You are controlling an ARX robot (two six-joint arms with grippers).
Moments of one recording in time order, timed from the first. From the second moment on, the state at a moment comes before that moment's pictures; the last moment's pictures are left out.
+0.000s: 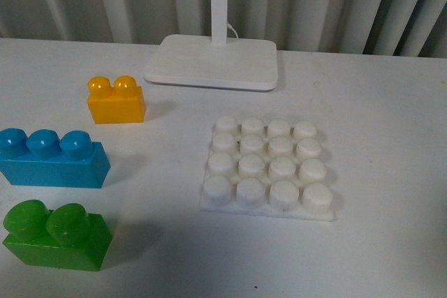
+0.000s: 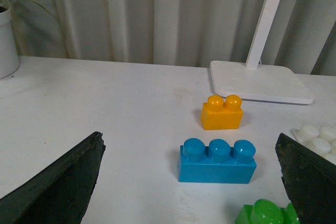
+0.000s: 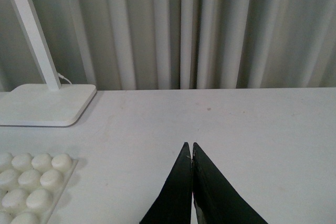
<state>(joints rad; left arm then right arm) 0.00 0.00 0.01 0.00 0.00 0.00 0.00 0.24 0.08 0.16 0.00 0.00</state>
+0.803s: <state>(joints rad) 0.00 0.00 0.01 0.00 0.00 0.00 0.00 0.00 0.01 0.00 0.00 0.00</state>
